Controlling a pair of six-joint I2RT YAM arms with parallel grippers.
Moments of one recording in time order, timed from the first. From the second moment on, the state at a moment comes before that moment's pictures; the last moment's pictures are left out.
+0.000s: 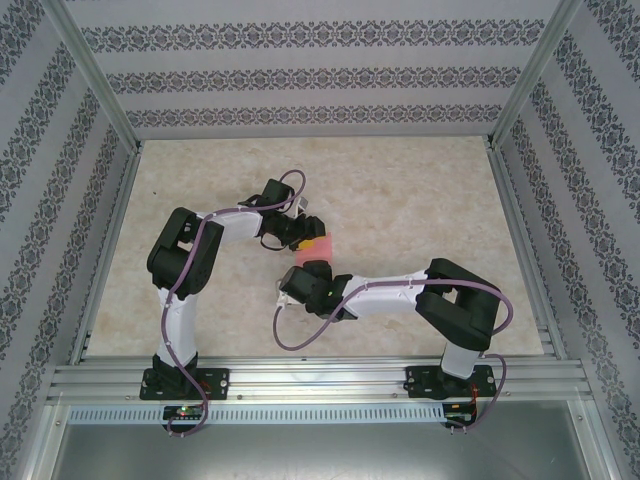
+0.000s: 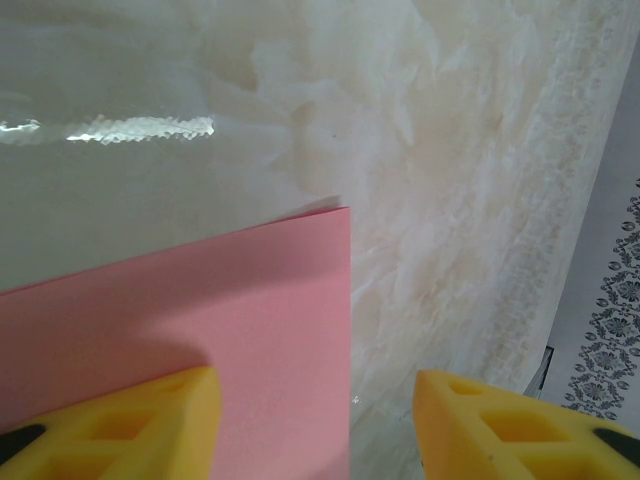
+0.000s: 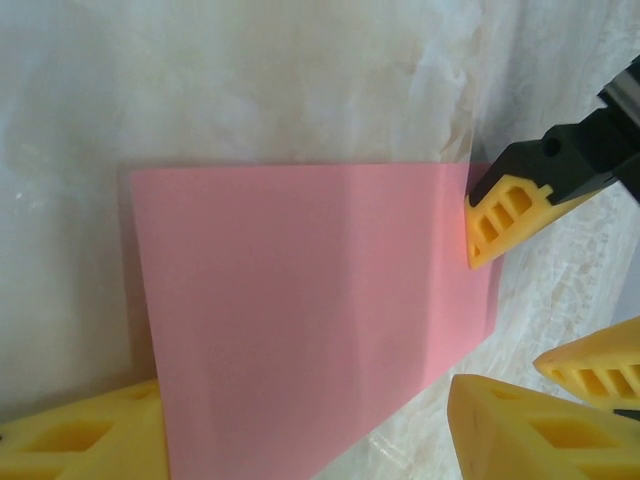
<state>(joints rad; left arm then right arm) -0.45 2.07 1.28 -0.20 0.69 -0.76 1.14 1.77 0.95 -0.25 0.54 -0.73</state>
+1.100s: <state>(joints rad) -0.45 2.08 1.28 -0.20 0.70 -0.76 1.11 1.76 0.94 -0.26 0.52 -0.70</state>
